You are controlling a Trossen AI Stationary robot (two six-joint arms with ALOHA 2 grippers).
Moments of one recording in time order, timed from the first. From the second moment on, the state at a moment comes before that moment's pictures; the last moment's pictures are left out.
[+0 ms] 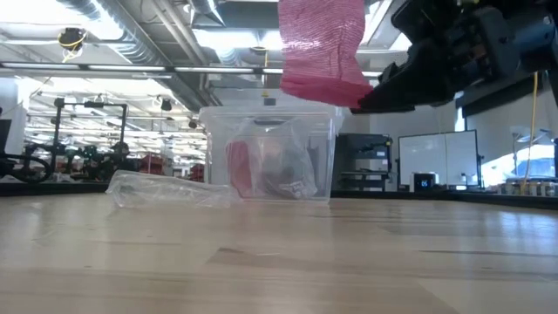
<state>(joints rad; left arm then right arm) -0.53 1.39 0.93 0.45 -0.75 0.33 0.31 1.45 0.52 0.50 0.24 0.02</state>
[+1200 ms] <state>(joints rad) -0.53 1.39 0.93 0.45 -0.82 0.39 0.31 1.36 0.52 0.35 0.45 -0.06</state>
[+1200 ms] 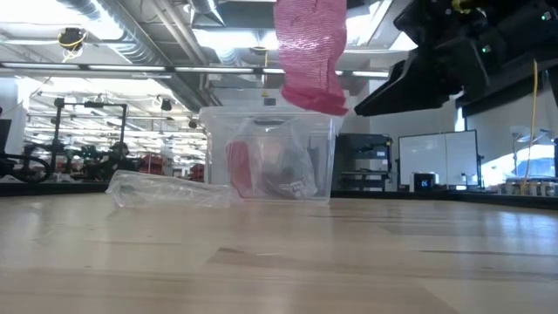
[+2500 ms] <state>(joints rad) -0.50 1.39 0.93 0.47 -0.82 0.39 0.31 1.47 0.52 0.36 0.32 -0.04</state>
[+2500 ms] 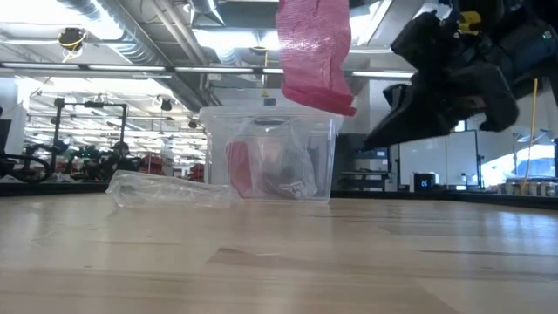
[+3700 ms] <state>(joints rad) -0.50 1.39 0.93 0.45 -0.82 0.32 0.31 1.48 0.62 0.30 0.49 -0.22</state>
